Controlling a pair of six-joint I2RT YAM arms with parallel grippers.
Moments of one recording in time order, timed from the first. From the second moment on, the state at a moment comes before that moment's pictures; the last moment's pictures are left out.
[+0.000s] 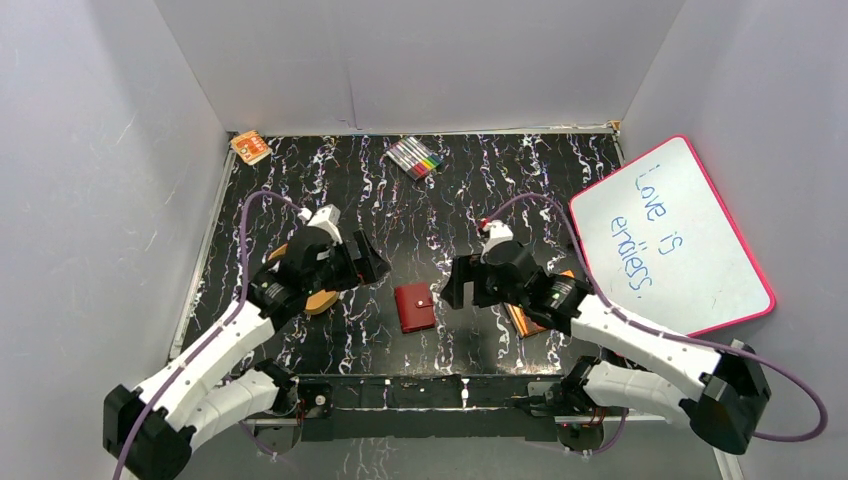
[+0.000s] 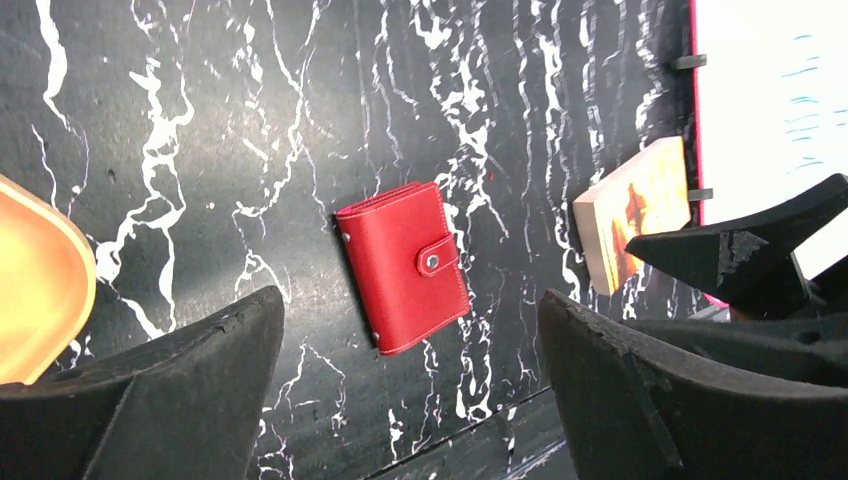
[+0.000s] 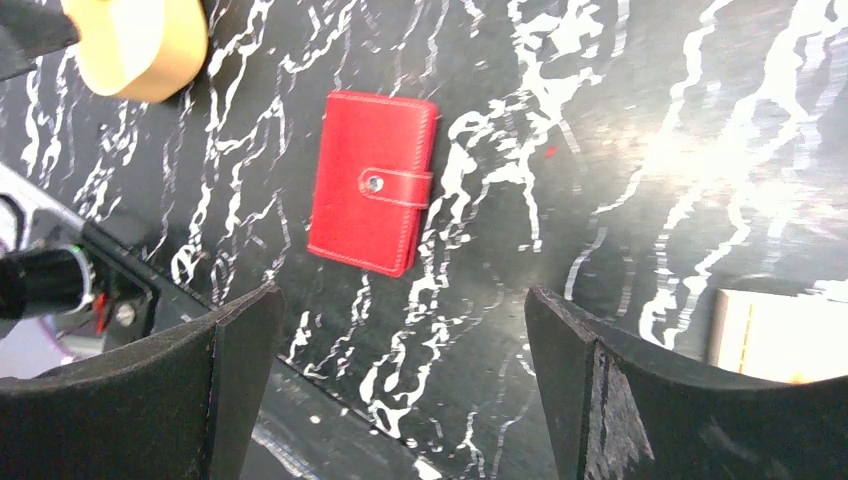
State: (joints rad) left arm -0.58 0.95 0.73 -0.45 0.04 -0.73; right arm 0.90 1.04 0.69 -0.32 0.03 0.63
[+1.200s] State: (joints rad) left arm -0.58 1.24 0.52 0.01 0.33 -1.04; right arm 1.07 1.46 0.93 -0.35 0.18 0.60
